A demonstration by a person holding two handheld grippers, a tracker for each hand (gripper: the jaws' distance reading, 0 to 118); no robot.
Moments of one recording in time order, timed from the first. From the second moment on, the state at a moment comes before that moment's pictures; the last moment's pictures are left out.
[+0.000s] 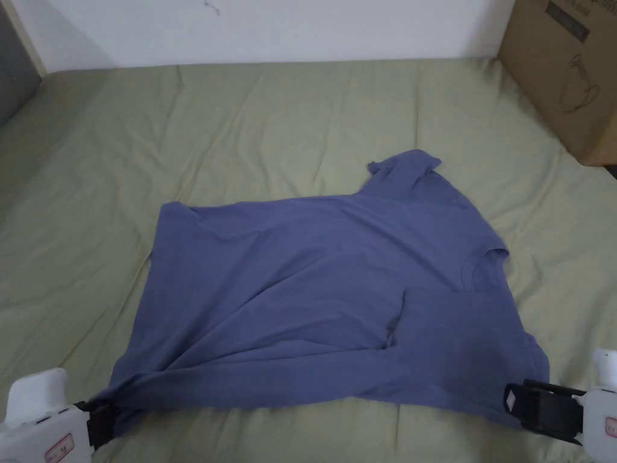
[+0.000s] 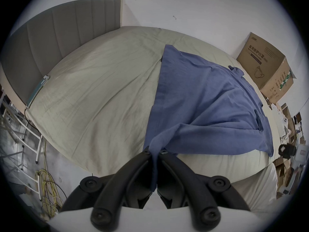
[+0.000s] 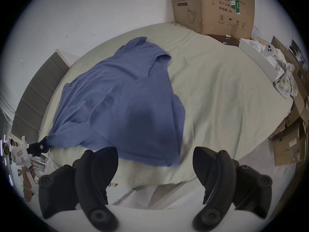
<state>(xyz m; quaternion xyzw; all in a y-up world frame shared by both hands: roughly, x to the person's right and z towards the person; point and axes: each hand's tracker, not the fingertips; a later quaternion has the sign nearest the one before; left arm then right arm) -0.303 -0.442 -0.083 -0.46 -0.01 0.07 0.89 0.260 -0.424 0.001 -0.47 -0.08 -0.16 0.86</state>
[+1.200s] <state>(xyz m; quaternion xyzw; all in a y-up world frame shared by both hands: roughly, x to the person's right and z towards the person) -0.292 -0.424 -0.246 -0.46 0.01 0.02 0.89 0.335 -0.422 -0.172 -0.46 -0.10 -0.26 0.84</state>
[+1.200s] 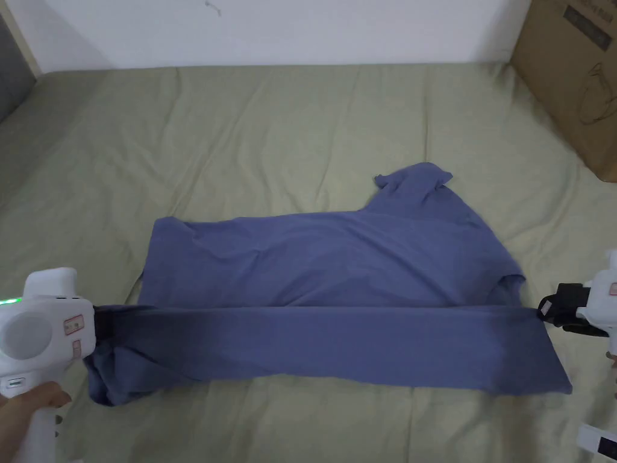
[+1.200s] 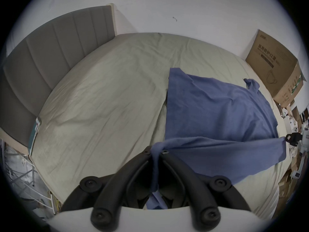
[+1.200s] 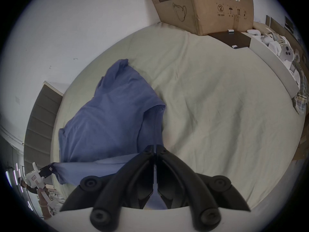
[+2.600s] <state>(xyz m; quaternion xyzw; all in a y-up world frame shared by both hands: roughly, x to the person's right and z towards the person) -0.302 -0.454 -0.186 -0.48 -0.01 0.10 0.87 0.292 -0.476 -0.128 -0.53 -0.07 -0.26 0.80</state>
